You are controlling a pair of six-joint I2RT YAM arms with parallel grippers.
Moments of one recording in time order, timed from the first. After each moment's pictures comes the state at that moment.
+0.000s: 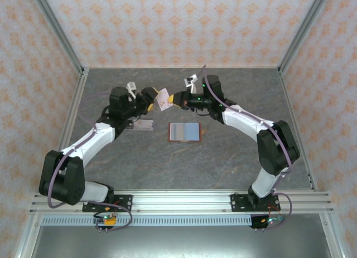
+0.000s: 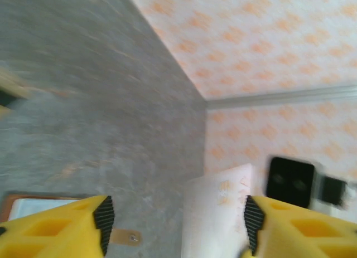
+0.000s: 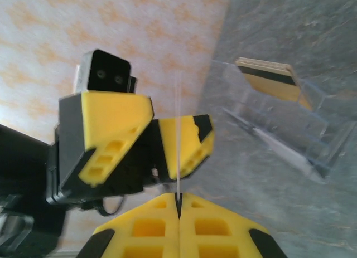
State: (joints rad) left arm -0.20 1.35 0.85 0.11 0.38 -1.15; right arm 0.53 1.72 1.24 0.10 -0.77 0.85
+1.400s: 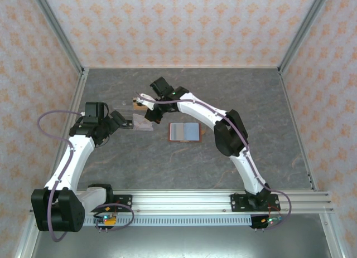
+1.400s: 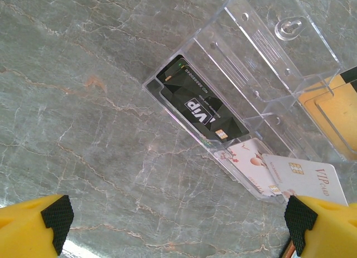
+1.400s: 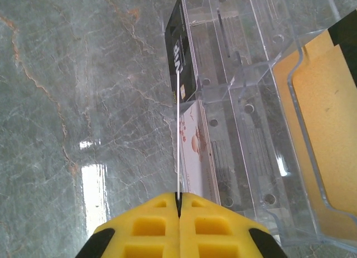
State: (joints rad) left arm 0.06 1.09 0.84 -0.73 -0.01 -0.77; right arm 0.78 2.30 2.06 -0.73 -0.47 -0.43
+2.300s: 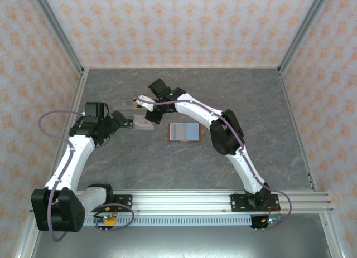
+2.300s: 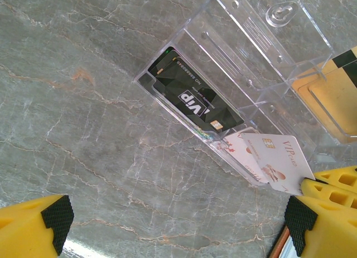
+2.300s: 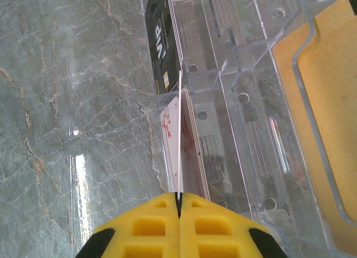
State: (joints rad) left arm 0.06 1.09 0.84 -0.72 0.03 -0.77; right arm 0.78 2.36 2.12 -0.75 -0.42 -0.46
